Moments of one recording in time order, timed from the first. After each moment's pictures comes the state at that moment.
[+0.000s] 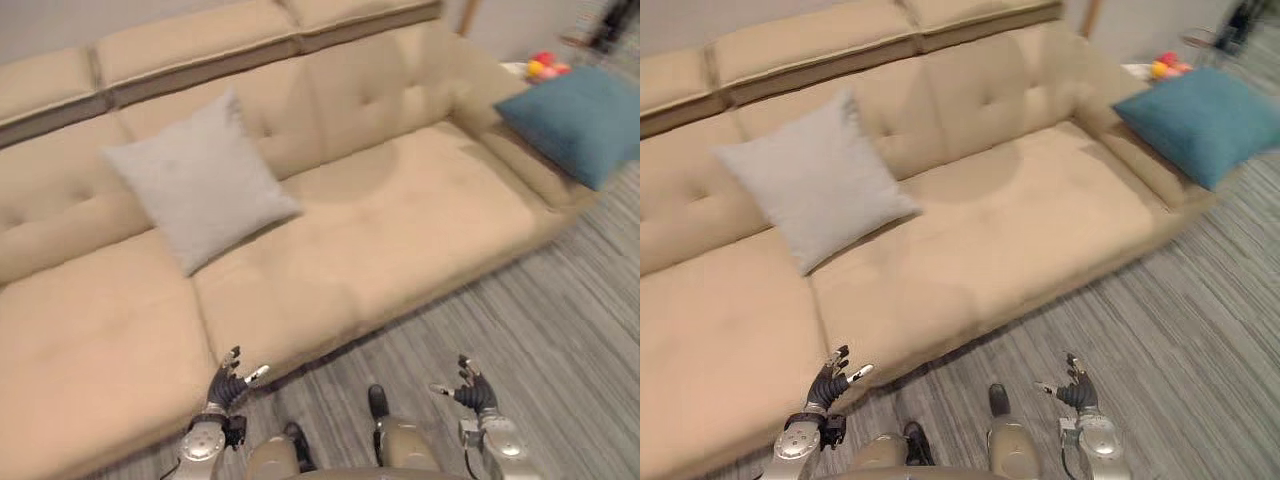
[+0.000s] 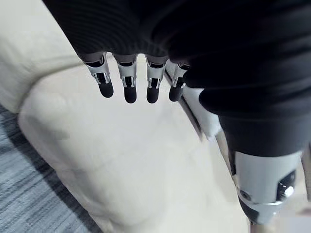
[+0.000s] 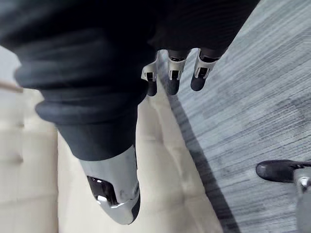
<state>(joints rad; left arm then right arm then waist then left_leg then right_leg) 0.20 0.14 0.03 0.51 0.03 -0.20 0.03 0.13 -0.18 -0.11 0.64 0.04 -0.19 -0.04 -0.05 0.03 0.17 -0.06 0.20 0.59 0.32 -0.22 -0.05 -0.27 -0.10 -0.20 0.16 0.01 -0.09</state>
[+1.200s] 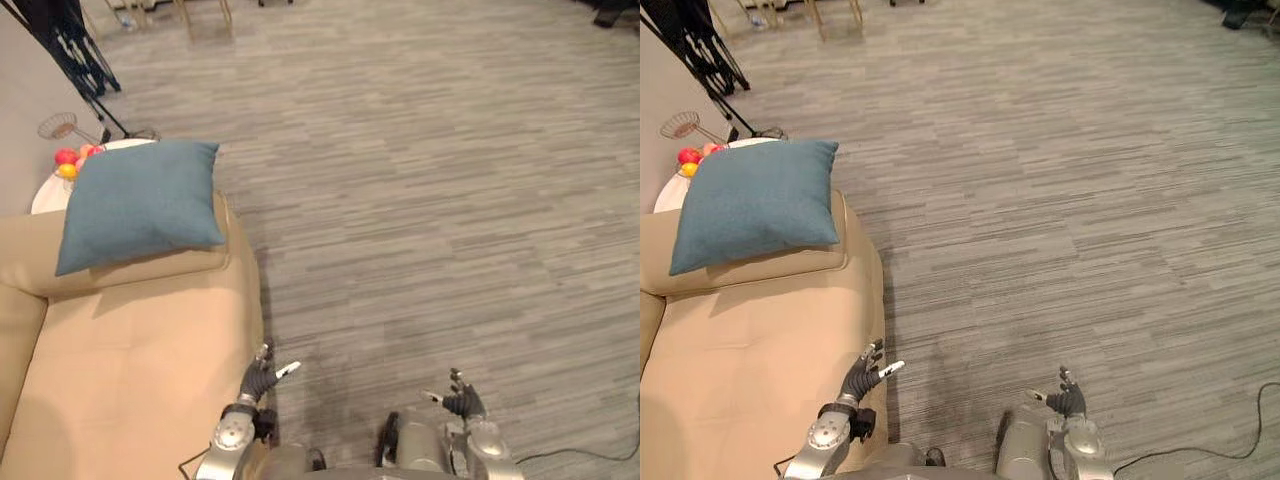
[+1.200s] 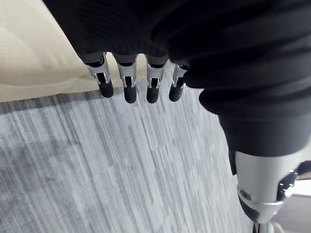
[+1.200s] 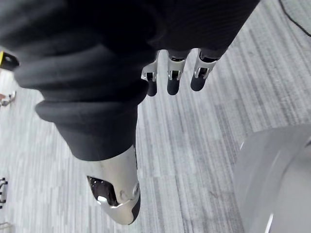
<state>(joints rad) 0.12 0.12 -0.18 0.54 -0.04 -0.18 0.08 0.07 -0.17 -0.08 0.82 0.04 -0.16 -0.10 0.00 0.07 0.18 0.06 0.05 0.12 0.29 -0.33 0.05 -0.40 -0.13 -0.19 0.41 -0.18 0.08</state>
